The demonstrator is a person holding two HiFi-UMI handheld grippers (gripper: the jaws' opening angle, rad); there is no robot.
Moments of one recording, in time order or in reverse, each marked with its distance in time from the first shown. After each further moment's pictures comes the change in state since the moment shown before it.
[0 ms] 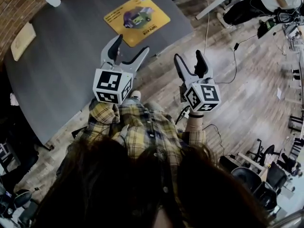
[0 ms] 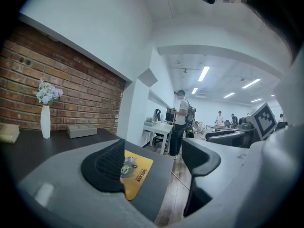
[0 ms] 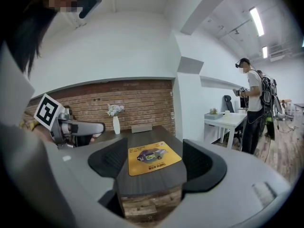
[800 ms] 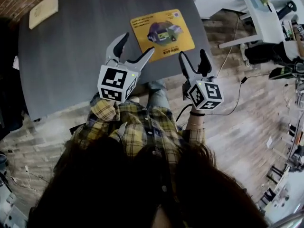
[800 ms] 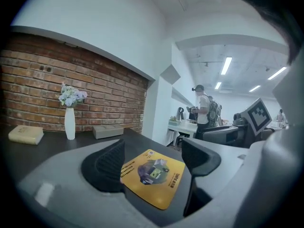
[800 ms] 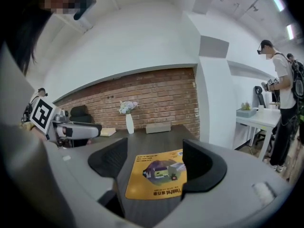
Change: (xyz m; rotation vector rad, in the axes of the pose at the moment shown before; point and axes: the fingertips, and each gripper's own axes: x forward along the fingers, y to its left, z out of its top) left arm 0.029 0.099 -0.006 -0.018 0.008 0.285; right arm 0.158 0.009 0.012 -0.035 0.043 0.292
